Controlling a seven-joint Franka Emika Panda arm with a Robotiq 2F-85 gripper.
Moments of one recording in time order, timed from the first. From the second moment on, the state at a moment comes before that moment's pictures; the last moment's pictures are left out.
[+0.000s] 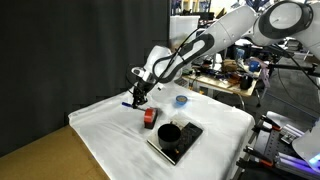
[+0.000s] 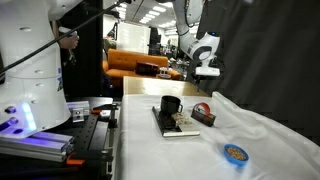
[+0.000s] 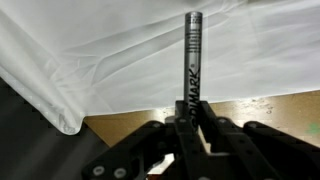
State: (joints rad) arm 0.02 0.95 0.50 -1.44 -0.05 2.69 -1.05
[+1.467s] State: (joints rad) arm -0.15 0.81 0.66 -1.83 0.13 2.71 -1.13
